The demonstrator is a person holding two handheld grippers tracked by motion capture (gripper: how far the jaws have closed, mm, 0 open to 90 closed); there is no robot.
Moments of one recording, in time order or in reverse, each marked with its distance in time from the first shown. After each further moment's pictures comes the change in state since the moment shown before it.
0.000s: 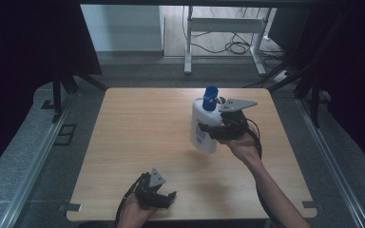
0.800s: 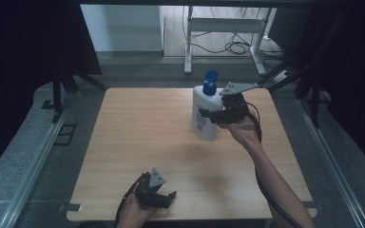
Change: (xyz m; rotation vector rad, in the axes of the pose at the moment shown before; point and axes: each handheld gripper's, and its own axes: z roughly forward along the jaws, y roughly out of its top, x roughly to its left) left arm -0.001 0.000 0.000 -0.005 -0.002 -0.010; right arm -0.030 0.028 0.008 -0.013 0.005 -0.003
